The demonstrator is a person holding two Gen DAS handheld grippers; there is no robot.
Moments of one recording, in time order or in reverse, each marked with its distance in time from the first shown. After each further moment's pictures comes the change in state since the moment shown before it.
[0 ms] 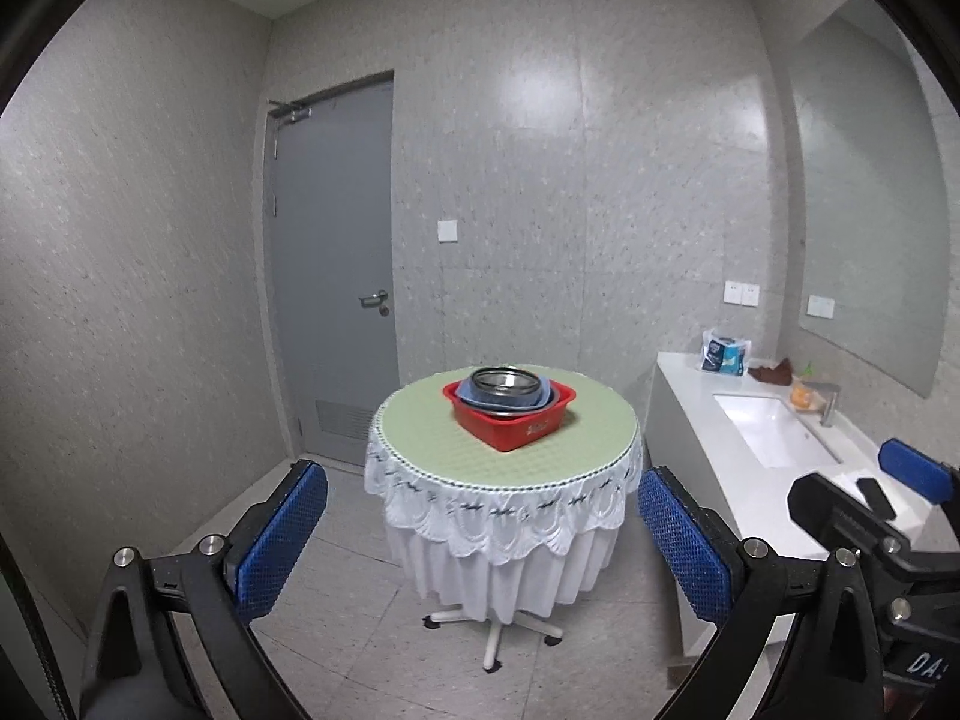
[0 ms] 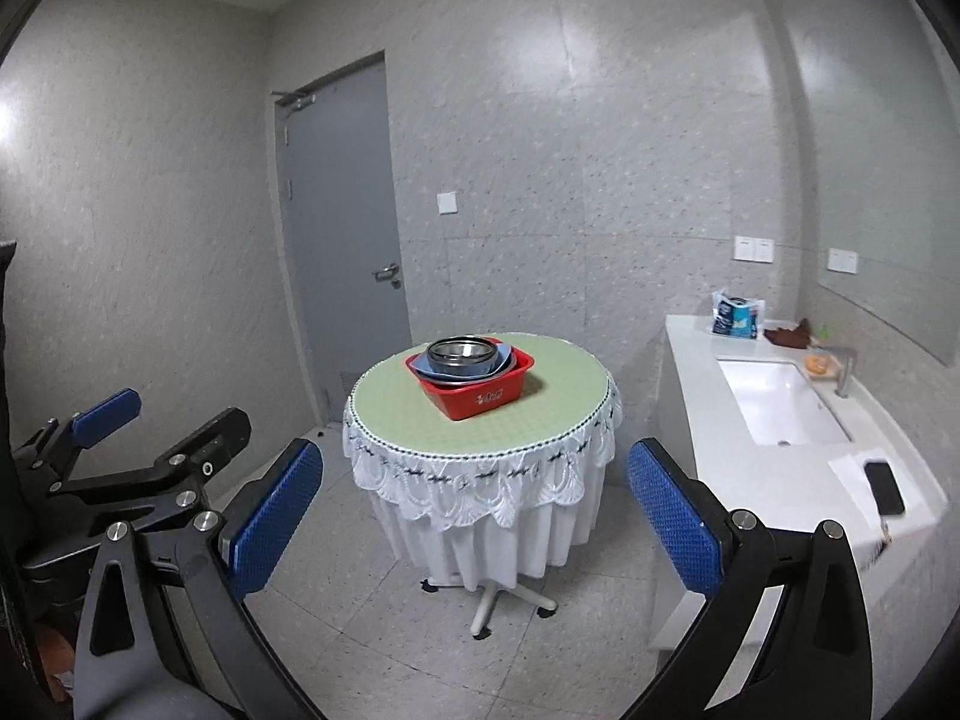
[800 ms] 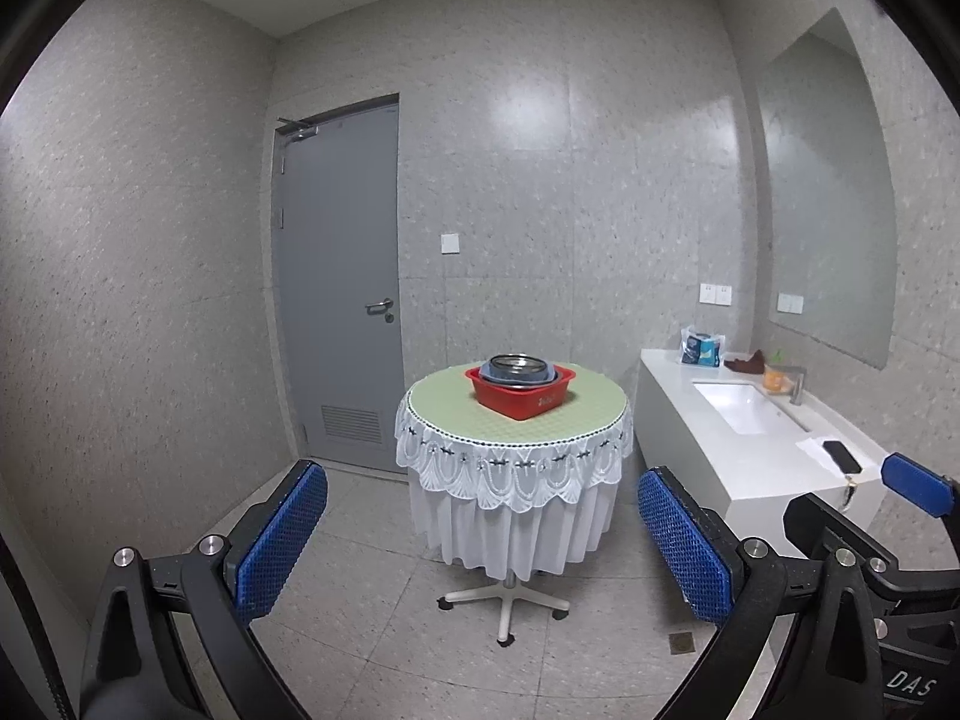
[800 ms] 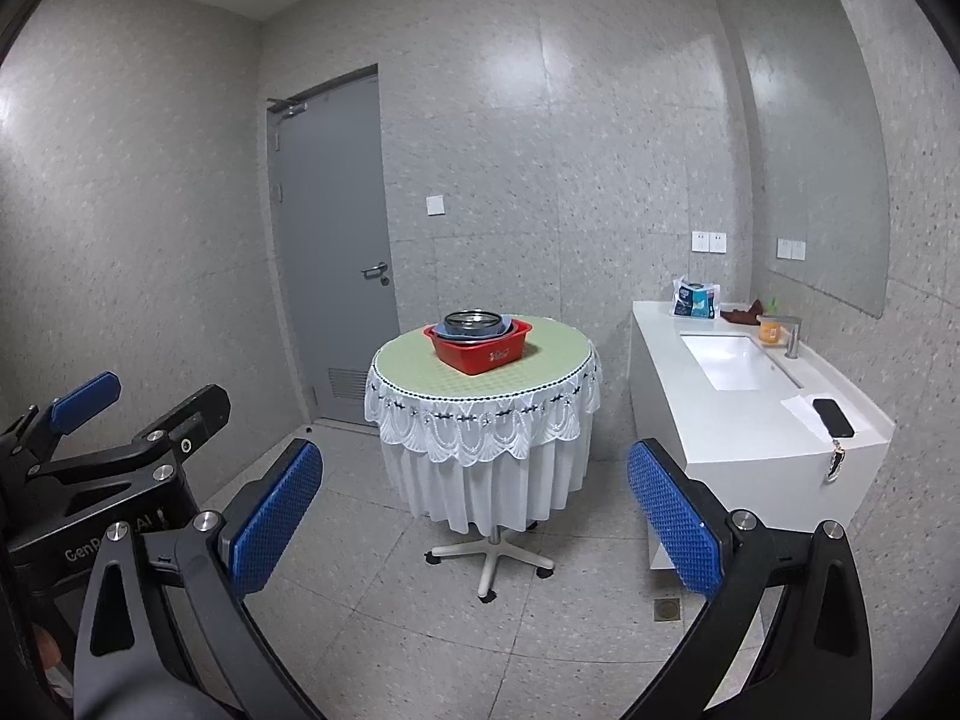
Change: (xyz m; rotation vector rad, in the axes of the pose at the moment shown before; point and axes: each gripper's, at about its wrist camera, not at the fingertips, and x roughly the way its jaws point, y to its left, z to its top) left arm -0.195 0.099 -0.076 0.012 -0.028 -0.048; right arm -0.136 0.090 -0.072 0.006 -0.010 -0.080
